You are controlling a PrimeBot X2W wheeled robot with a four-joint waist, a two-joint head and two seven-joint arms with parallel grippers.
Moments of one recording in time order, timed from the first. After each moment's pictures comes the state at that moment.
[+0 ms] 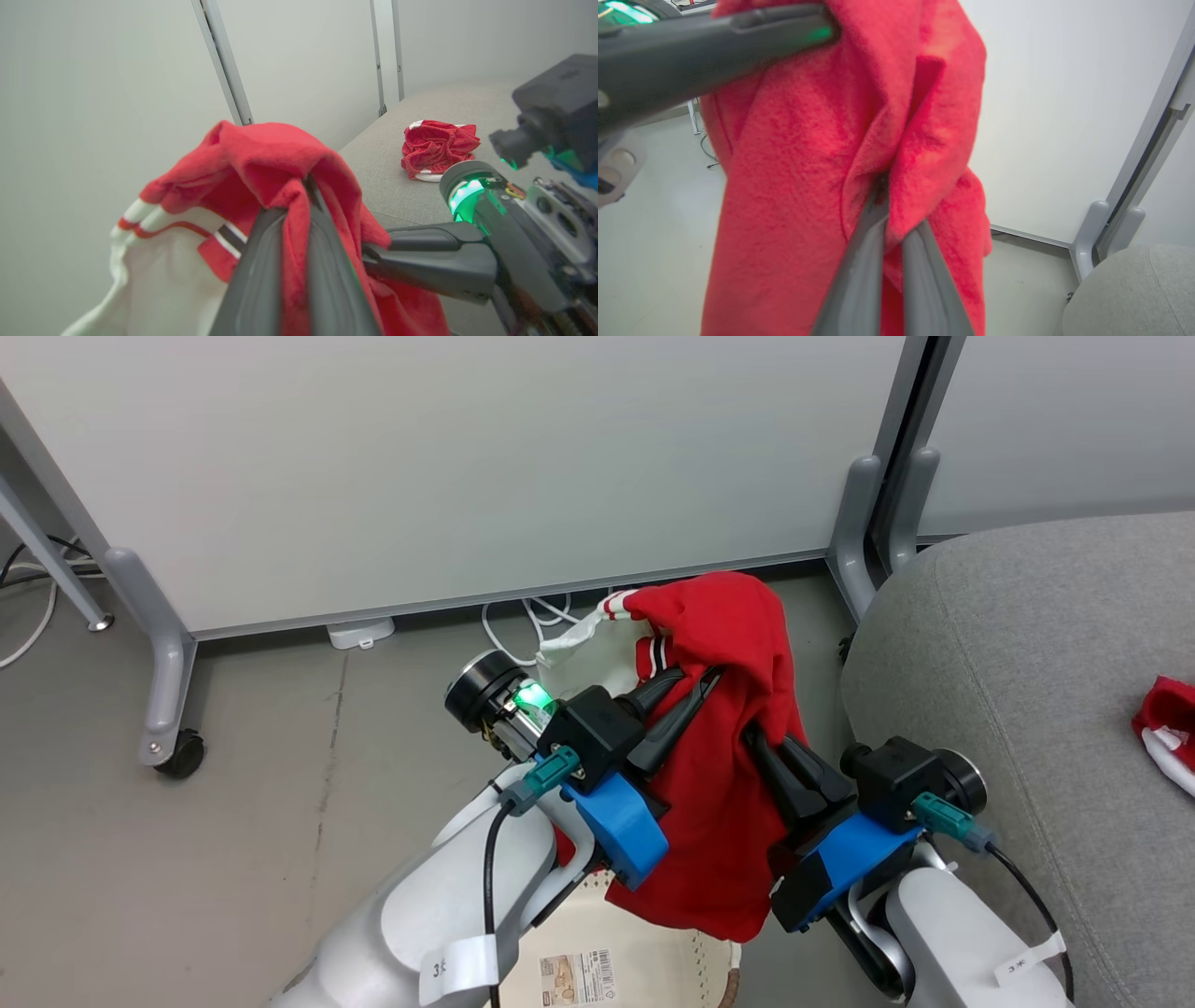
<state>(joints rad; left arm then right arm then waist) -0.68 0.11 -0.89 0.51 -0.40 -0.13 -0.26 -0.41 -0.15 0.44 0.46 0.27 0.13 -0.26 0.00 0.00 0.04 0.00</state>
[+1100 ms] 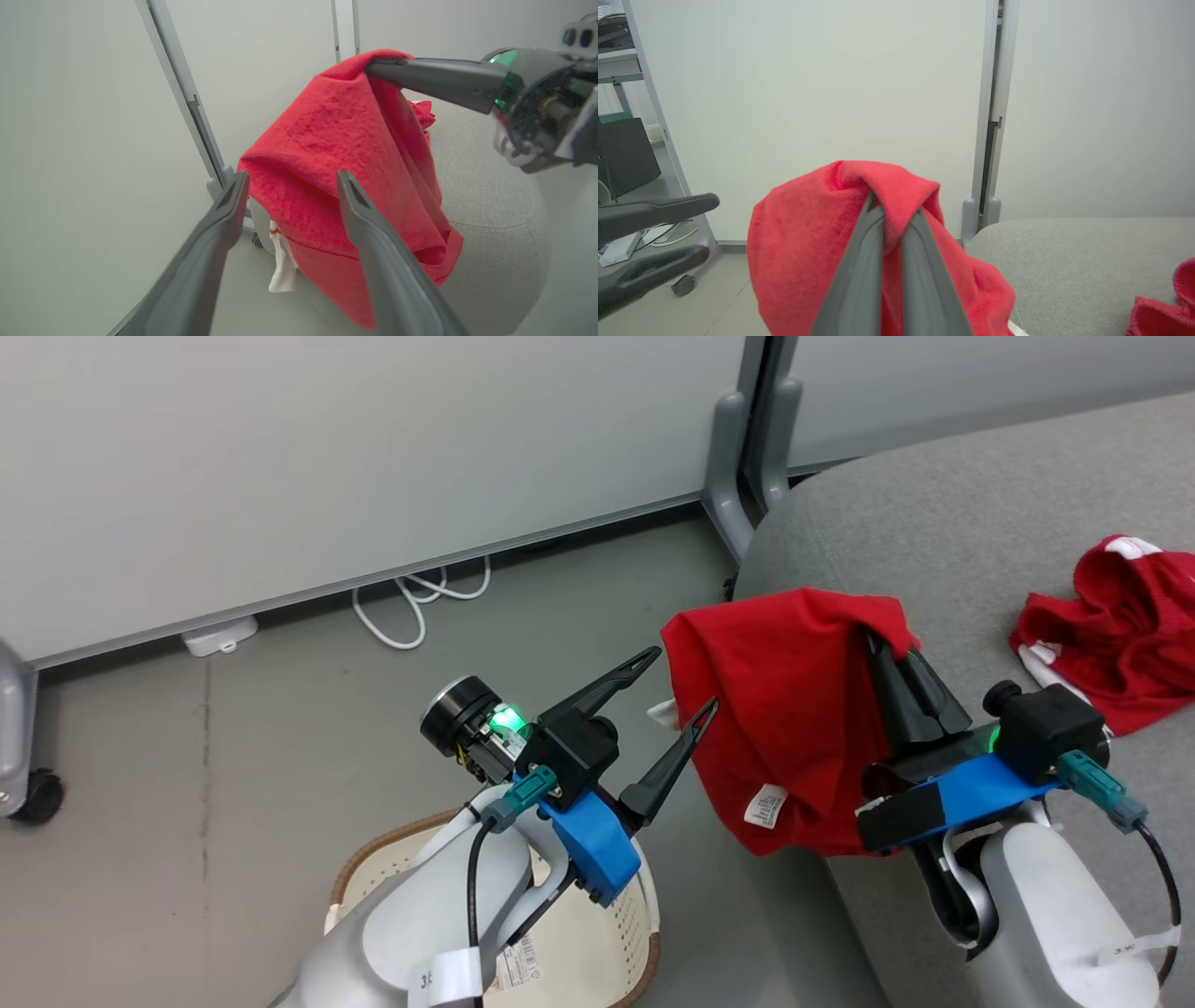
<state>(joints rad) -0.64 0.14 -0.88 0.53 -0.39 -0.13 -0.26 -0.39 -0.13 0.19 0.31 0.23 0.13 -0.26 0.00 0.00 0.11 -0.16</state>
